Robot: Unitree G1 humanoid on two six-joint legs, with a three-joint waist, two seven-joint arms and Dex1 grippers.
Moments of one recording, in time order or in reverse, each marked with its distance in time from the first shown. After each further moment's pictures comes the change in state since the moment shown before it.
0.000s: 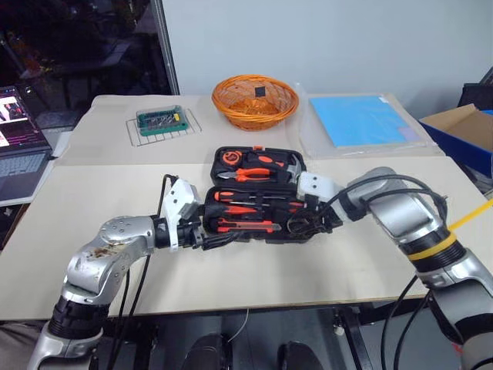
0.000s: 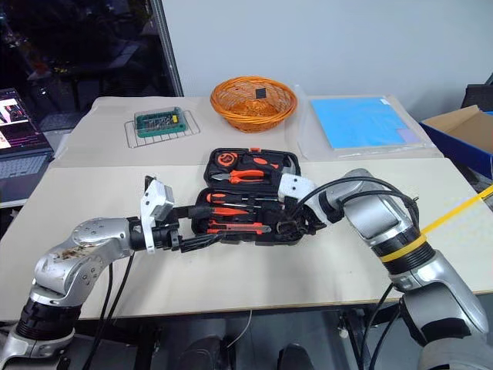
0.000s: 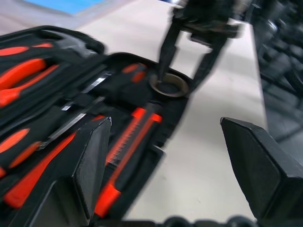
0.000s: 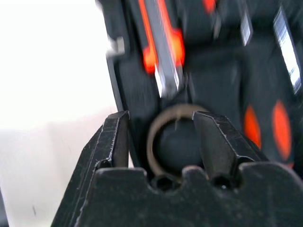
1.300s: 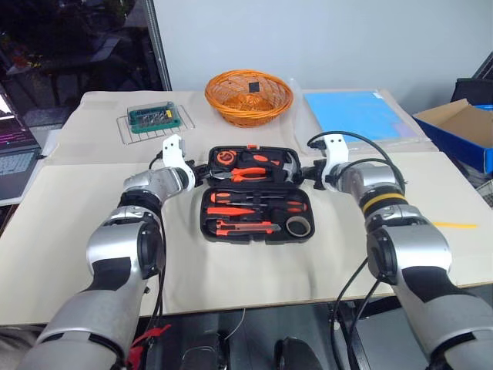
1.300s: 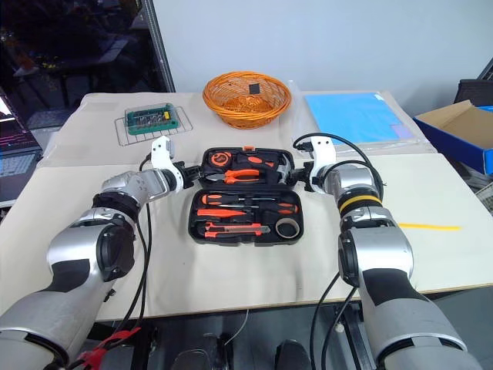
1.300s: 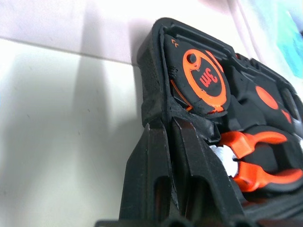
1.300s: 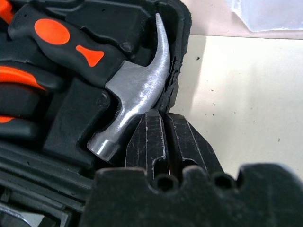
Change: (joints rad) left arm -0.824 -0.211 0.311 1.549 0.243 -0.167 0.328; right arm -0.369 0.322 -0.370 1.144 -0.095 -0.252 -0.631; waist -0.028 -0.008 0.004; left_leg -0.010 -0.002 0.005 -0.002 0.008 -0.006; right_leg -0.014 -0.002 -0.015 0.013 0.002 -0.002
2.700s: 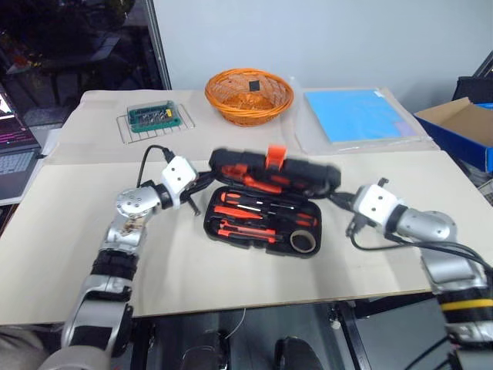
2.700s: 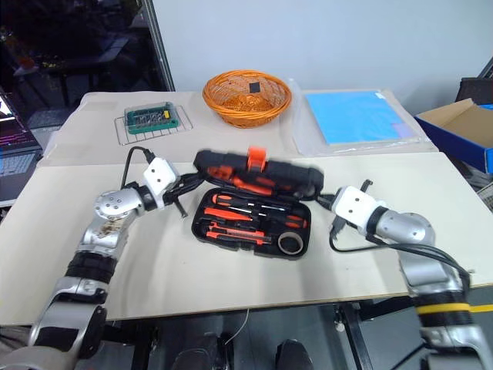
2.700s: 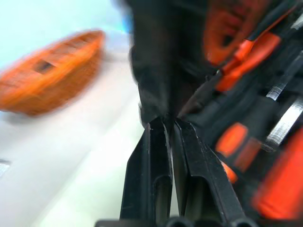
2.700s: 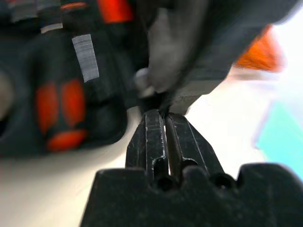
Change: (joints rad) left arm 0.620 0.207 -0.360 -0.900 0.168 -0.570 -0.527; right arm 0.917 -0.481 0.039 -1.178 0.022 -0.547 0.378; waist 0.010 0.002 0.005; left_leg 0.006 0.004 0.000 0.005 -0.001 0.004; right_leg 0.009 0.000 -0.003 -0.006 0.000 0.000
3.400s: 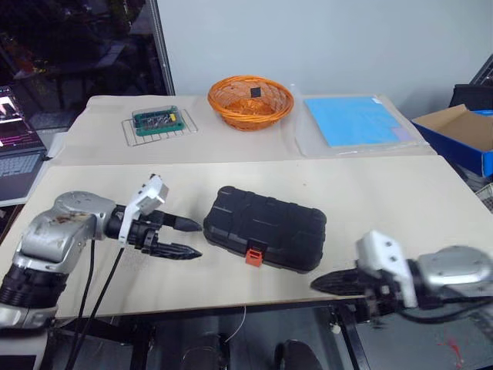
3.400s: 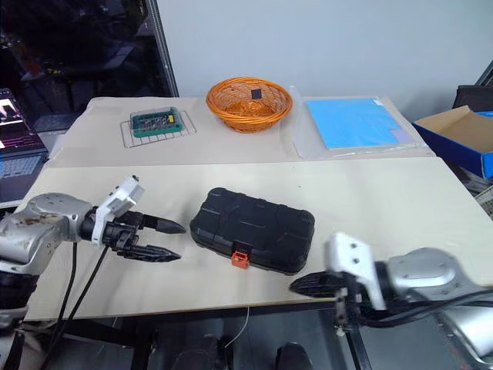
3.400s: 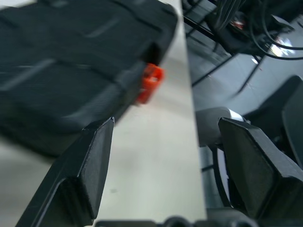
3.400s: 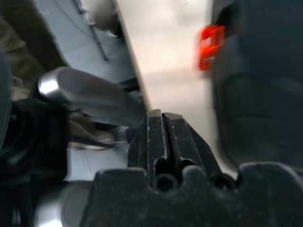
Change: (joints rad) left arm 0.145 0.345 -0.029 -0.559 -0.388 0.714 -0.458; right arm 0.230 -0.120 0.072 -0.656 0.467 0.716 -0.021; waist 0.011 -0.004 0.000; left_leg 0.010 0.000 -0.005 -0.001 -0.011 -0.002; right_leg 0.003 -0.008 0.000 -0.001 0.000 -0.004
